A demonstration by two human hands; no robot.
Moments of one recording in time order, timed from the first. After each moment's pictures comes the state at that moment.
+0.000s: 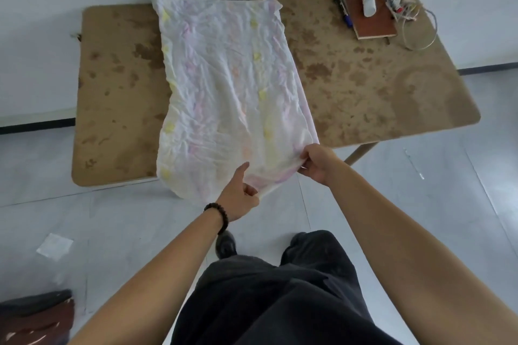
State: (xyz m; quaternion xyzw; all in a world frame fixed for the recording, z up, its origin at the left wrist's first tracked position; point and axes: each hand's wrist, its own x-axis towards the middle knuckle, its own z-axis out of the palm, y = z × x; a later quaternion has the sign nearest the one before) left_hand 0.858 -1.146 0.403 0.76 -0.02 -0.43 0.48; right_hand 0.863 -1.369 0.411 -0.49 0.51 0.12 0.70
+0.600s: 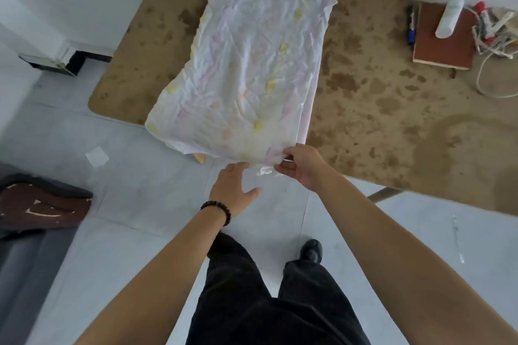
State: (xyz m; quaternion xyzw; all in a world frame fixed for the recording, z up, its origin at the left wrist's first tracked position) left_hand 0.807 -1.290 0.381 0.93 0.08 -0.24 0.27; right_hand 0.886 -1.469 0.380 -0.55 0.31 0.35 0.70
